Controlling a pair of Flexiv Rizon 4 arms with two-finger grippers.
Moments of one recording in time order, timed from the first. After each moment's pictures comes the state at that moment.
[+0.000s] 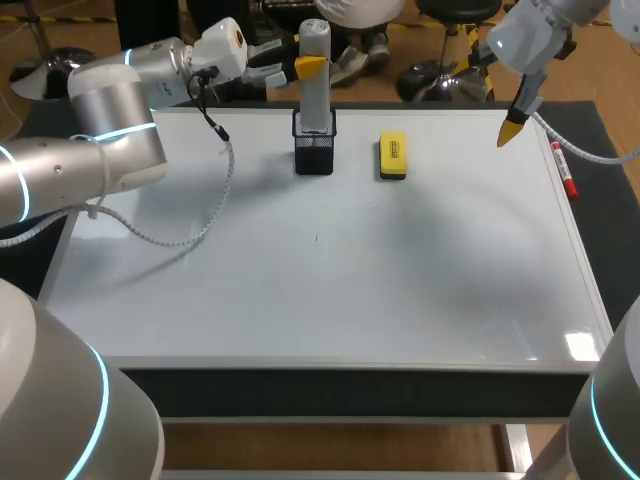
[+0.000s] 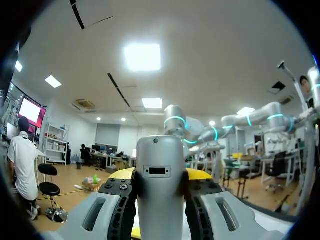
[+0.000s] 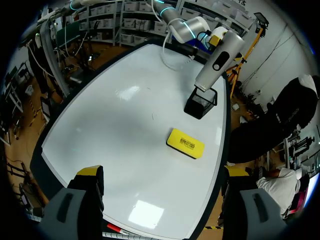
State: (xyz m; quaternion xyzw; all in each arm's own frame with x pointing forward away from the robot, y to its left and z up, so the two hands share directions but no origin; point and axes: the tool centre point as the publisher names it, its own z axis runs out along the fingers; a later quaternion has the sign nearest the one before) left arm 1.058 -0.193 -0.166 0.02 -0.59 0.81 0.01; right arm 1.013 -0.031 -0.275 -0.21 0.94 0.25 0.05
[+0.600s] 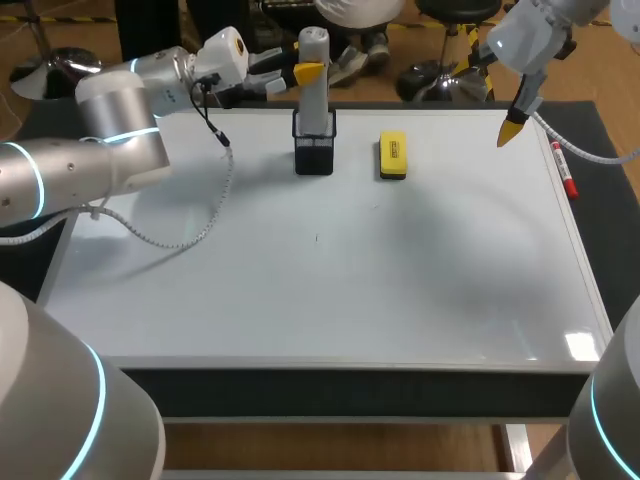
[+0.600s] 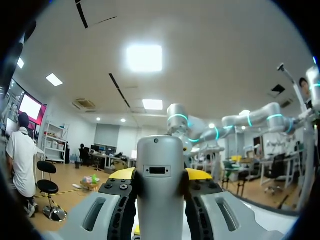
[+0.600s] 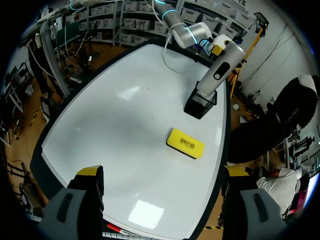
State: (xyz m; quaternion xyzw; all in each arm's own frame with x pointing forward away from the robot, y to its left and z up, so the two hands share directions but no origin) left arm 1.075 -0.191 -0.189 0.03 -0.58 0.81 0.02; right arm 1.013 -0.031 -0.275 -0.21 0.94 0.25 0.05
